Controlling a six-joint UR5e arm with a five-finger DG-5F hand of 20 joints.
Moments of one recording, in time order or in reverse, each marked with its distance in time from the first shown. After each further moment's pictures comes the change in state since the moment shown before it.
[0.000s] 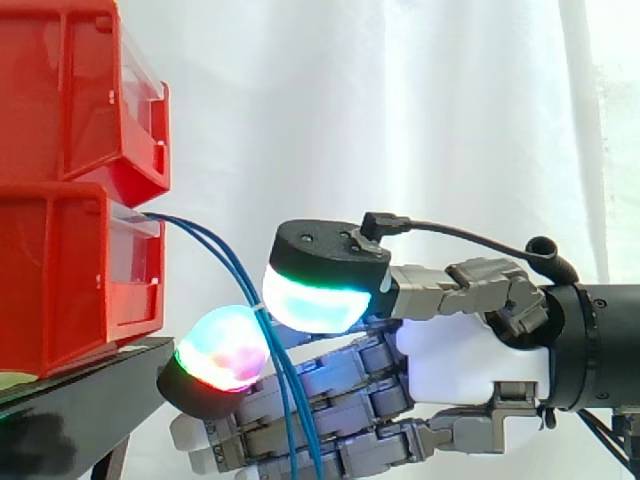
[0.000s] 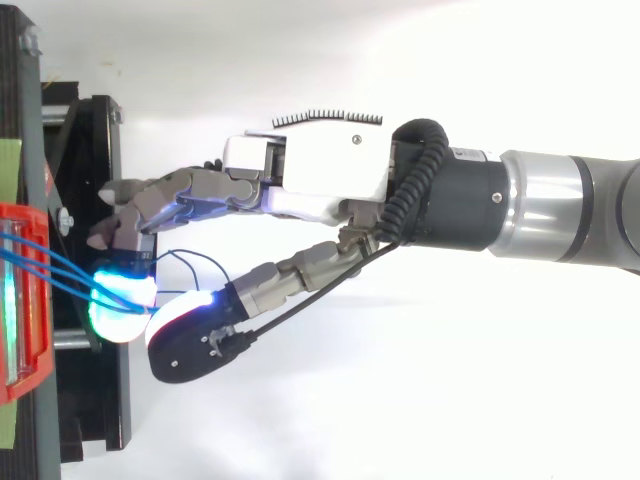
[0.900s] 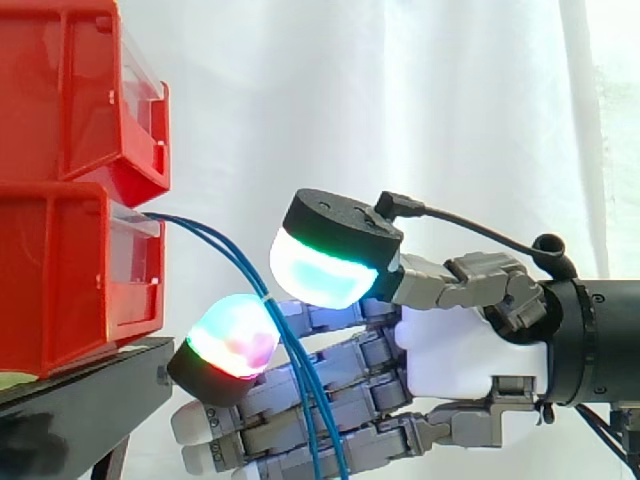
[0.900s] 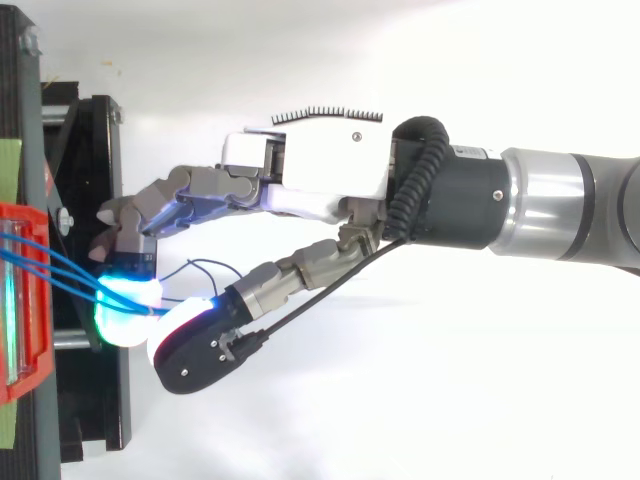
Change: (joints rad) arm -0.002 0.001 0.003 -0.001 -0.001 0.002
